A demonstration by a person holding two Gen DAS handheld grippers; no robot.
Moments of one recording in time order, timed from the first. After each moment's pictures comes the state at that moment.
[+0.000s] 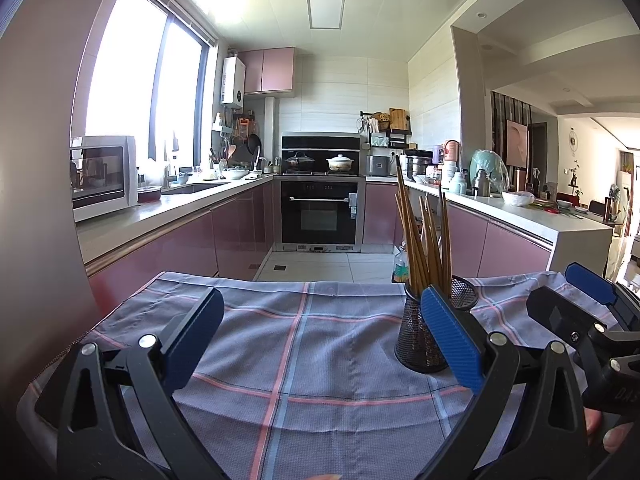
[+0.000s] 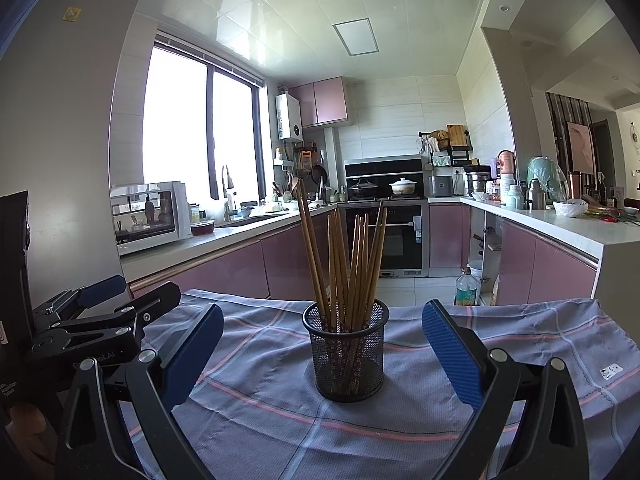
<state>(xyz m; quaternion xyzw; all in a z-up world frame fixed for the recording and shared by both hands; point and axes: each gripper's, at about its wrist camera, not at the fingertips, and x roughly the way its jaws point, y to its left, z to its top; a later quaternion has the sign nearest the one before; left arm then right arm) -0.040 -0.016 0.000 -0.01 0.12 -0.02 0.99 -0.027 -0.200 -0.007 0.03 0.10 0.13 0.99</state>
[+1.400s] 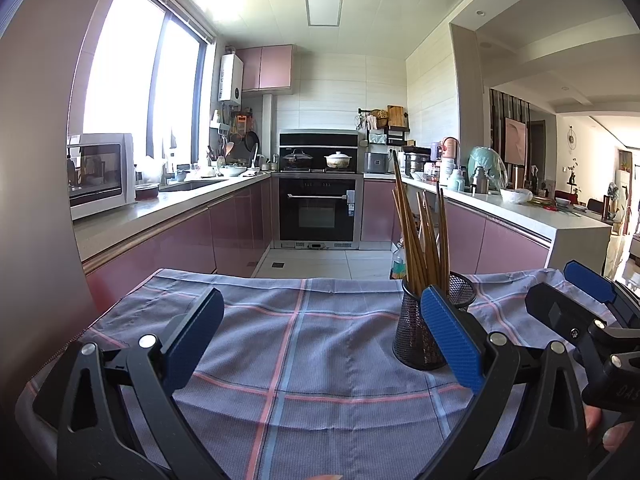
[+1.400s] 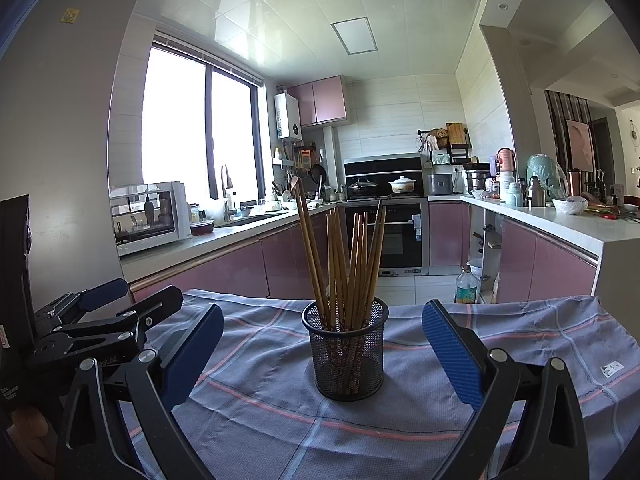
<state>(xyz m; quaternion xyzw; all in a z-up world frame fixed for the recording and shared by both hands) -0.041 -0.018 -0.003 -0.01 0.12 -0.02 0.99 -0.025 -0.202 -0.006 0.04 0.10 0.13 0.99</state>
